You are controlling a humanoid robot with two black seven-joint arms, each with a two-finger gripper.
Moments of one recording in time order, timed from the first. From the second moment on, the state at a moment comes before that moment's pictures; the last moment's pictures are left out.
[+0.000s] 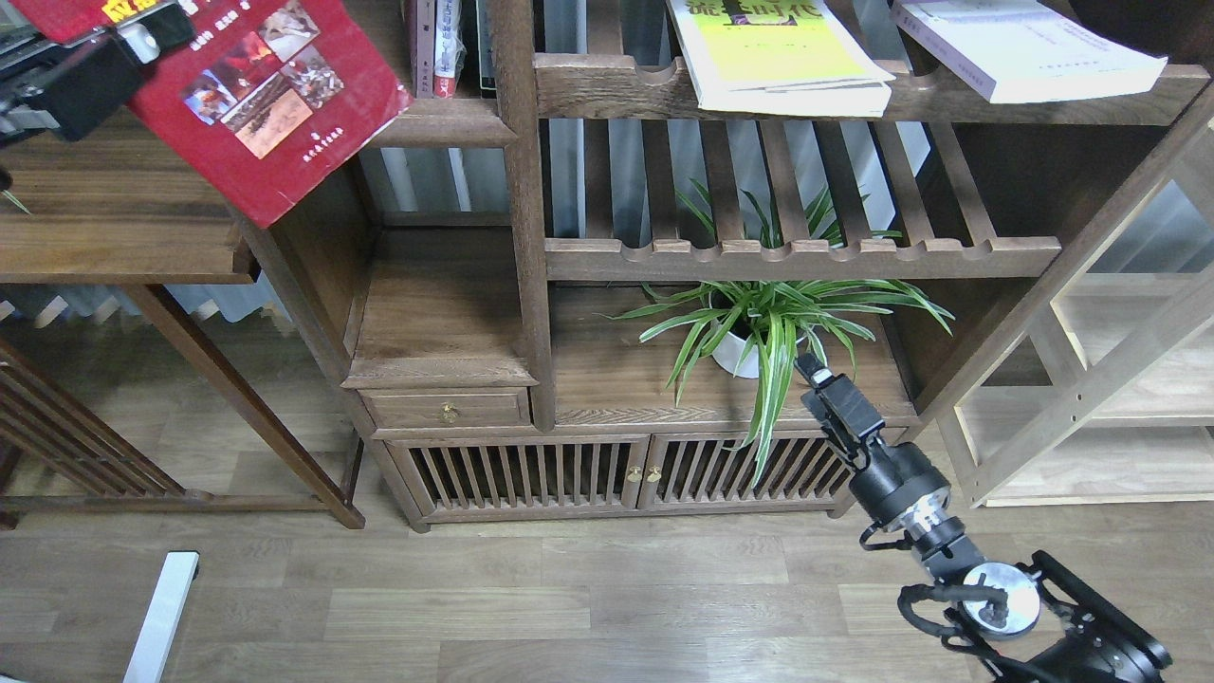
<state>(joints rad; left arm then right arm) -0.48 0.91 -1.29 -1.53 0.00 -0.49 0.28 0.07 -0.29 1.06 1.04 0.14 0.58 0.02</state>
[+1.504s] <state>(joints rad) -0.91 0.64 -1.12 -1.51 0.43 0.16 0.34 0.08 -0.44 1.09 1.03 0.20 0.58 0.03</state>
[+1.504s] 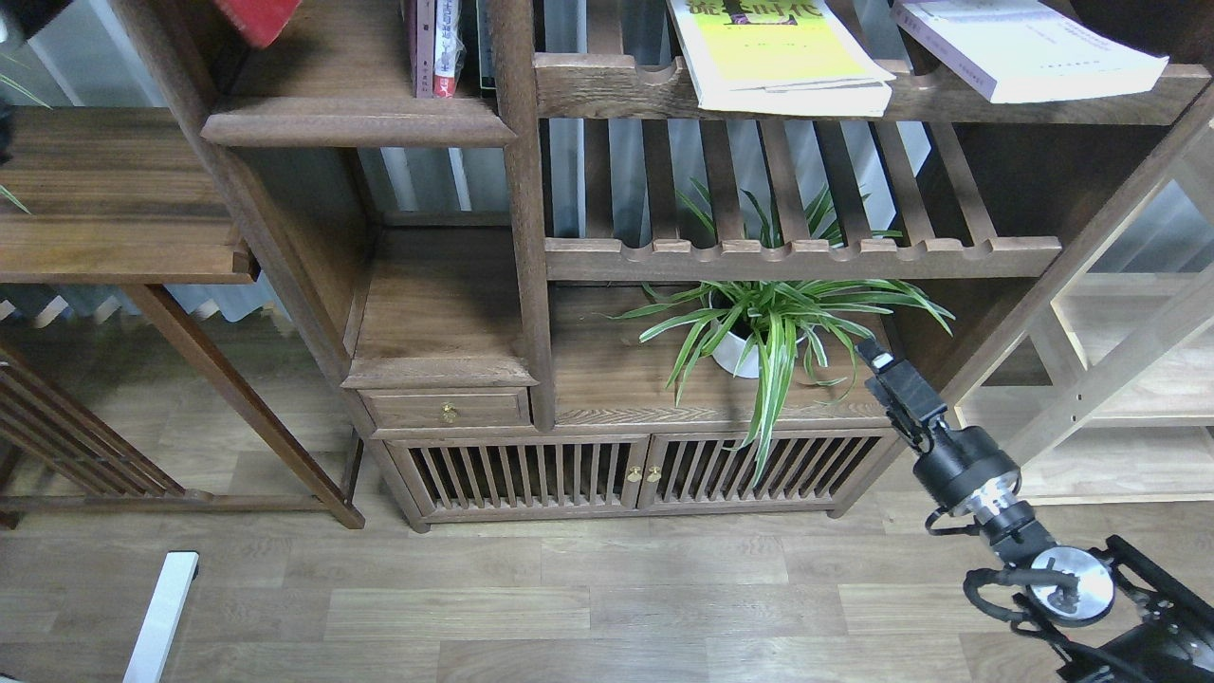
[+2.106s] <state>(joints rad) -0.95 0.52 -1.08 -1.47 0.58 0.33 0.35 0.04 -0.50 1.13 1.03 0.27 0.58 0.03</state>
